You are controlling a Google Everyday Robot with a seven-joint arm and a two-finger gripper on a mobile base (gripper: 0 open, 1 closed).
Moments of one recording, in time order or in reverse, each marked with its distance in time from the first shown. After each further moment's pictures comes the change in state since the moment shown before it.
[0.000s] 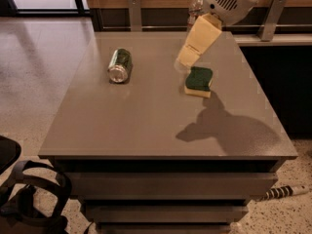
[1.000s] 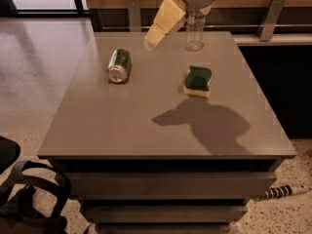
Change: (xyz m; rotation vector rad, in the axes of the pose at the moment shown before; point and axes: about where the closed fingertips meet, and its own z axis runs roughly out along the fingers) arm -0.060 -0.013 0.018 0.034 0.016 0.204
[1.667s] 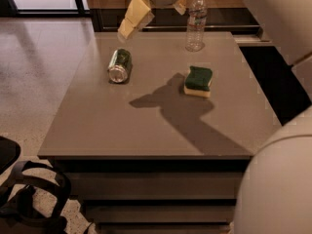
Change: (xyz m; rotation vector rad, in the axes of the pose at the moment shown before) arm -0.064 -0.001 0.045 0.010 0.023 0.087
